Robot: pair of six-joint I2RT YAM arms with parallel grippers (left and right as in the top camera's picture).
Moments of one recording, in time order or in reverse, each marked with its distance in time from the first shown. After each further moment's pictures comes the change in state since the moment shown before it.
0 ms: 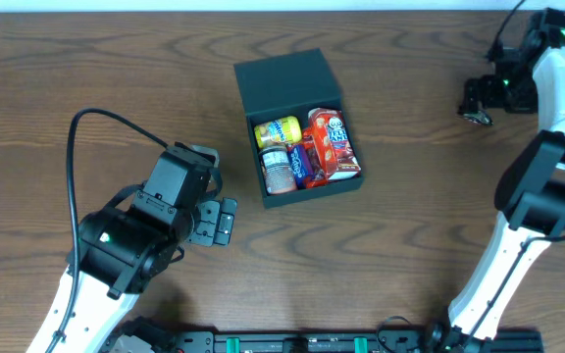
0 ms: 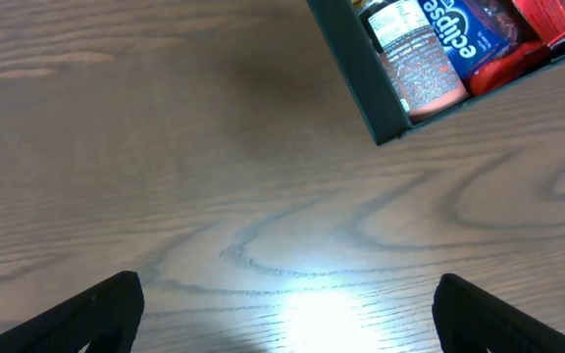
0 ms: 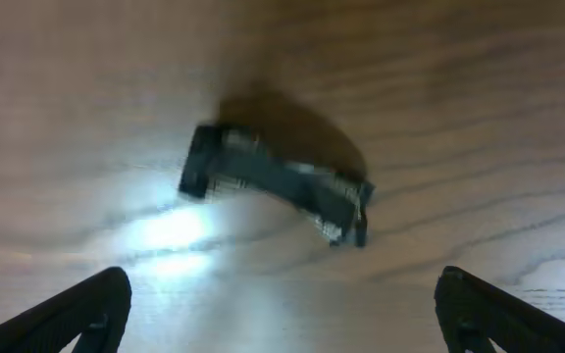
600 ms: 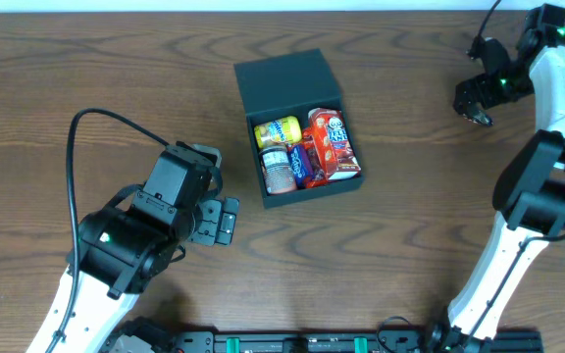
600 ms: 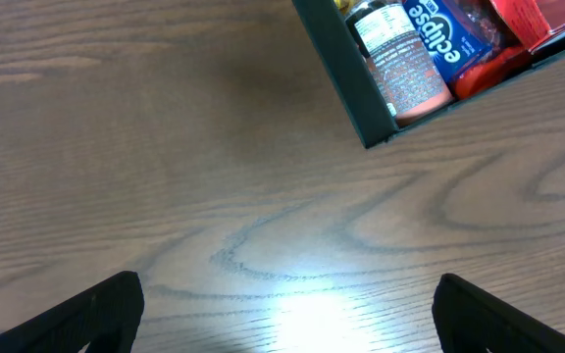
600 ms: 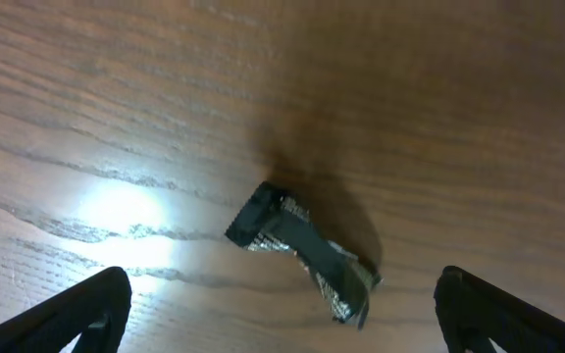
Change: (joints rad) left arm 0.000 0.000 0.000 0.013 0.023 0.000; right arm 0.012 0.000 0.002 0.078 -0.109 -0.311
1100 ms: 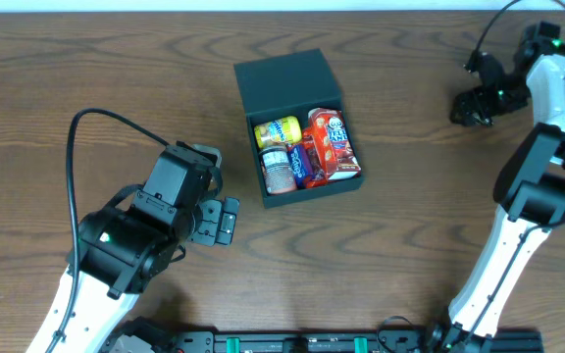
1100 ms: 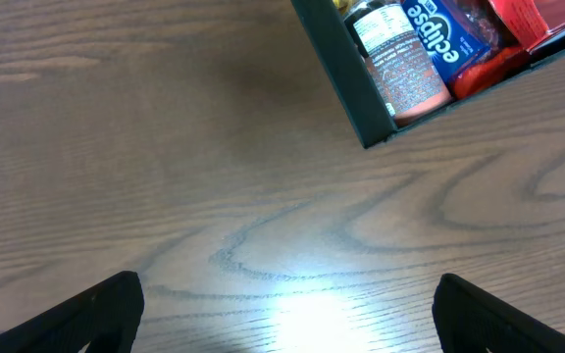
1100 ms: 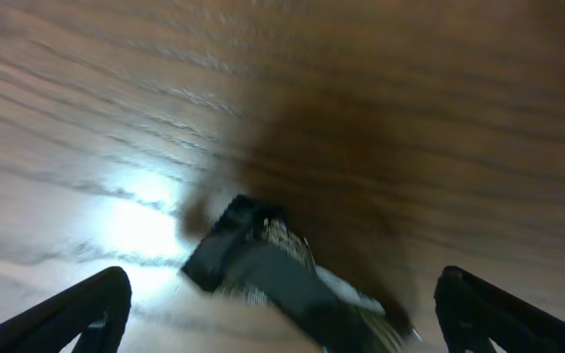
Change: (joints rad) left arm 0.000 0.000 0.000 0.001 0.003 0.000; right arm -0.031 0.116 0.002 0.015 -0.040 -0.021
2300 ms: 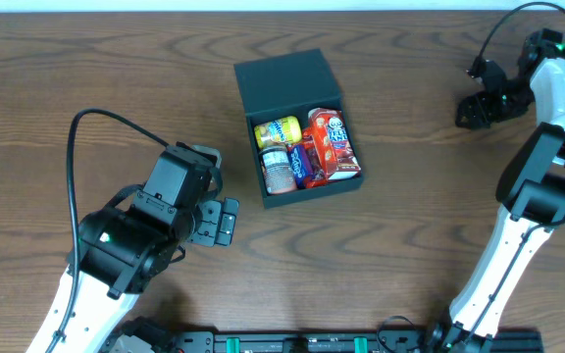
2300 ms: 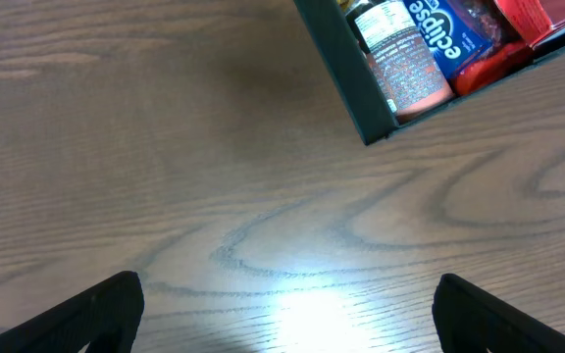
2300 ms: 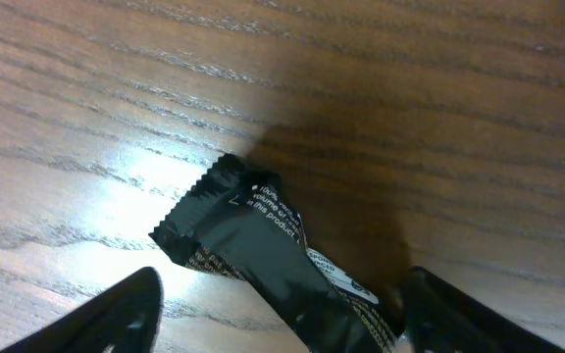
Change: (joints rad) left arm 0.000 0.000 0.000 -0.008 0.000 0.000; right arm -0.025 0.009 0.005 -0.031 -0.013 0.002
